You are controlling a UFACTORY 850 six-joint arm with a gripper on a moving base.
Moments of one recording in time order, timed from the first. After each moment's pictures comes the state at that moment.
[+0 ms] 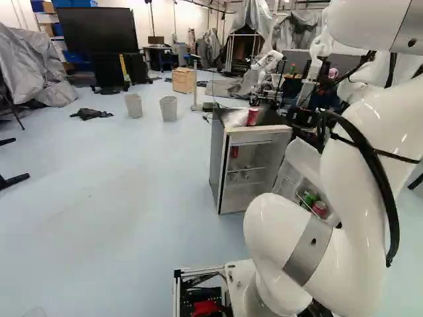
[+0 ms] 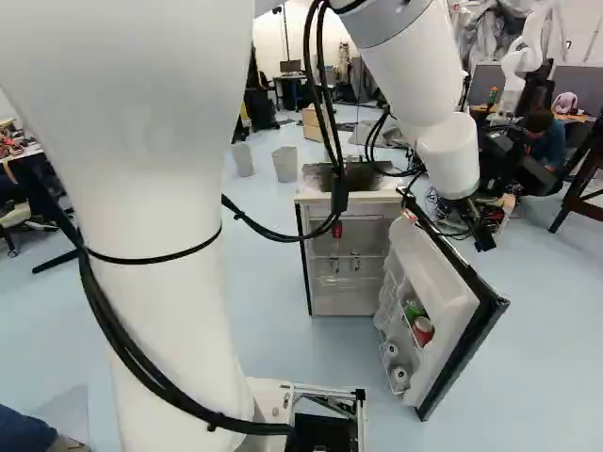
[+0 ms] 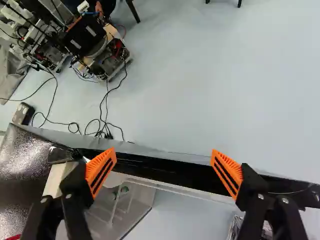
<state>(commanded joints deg) -53.0 -15.1 -59.3 27.1 -6.2 0.0</state>
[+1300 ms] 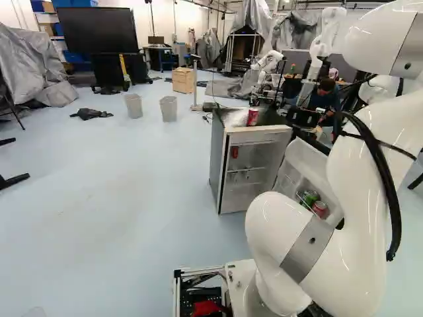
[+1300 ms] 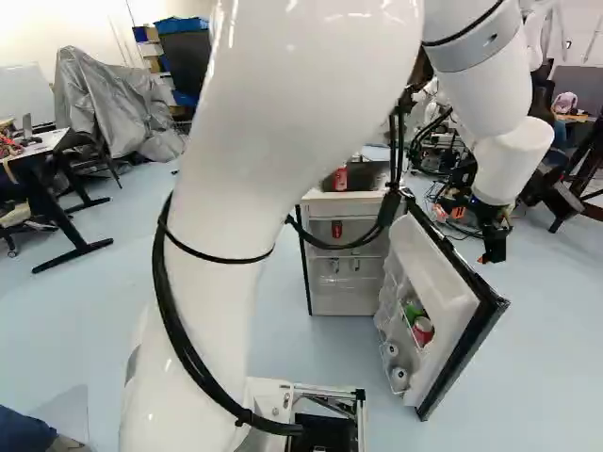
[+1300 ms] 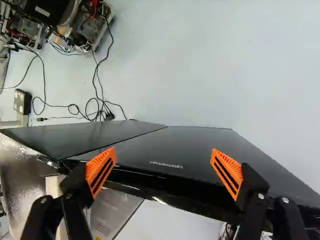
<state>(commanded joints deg) -58.1 -30.1 -77.5 29.6 -27.5 0.0</state>
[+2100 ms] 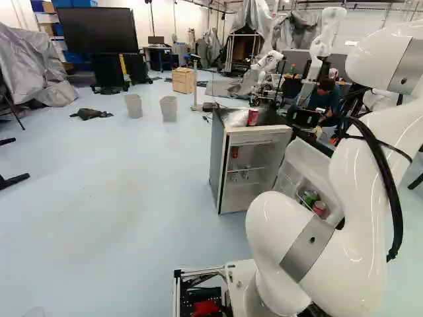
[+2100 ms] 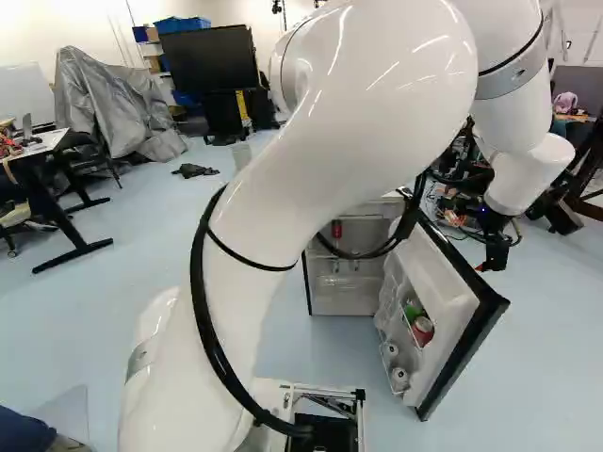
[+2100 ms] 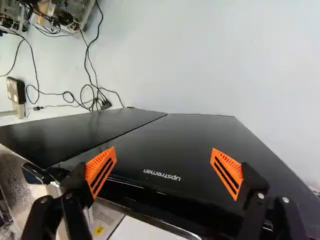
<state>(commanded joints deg) -59.5 -36.6 -84.2 29.6 -35.7 0.0</state>
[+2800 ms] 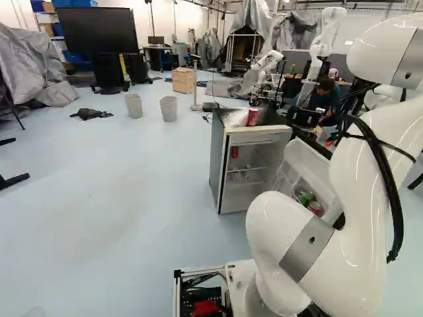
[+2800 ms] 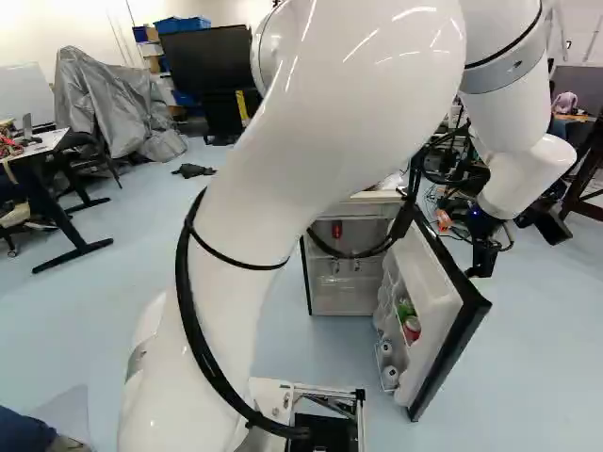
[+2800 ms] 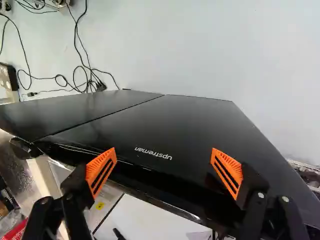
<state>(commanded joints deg) -60.1 -33.4 -79.3 29.6 -41.3 0.0</state>
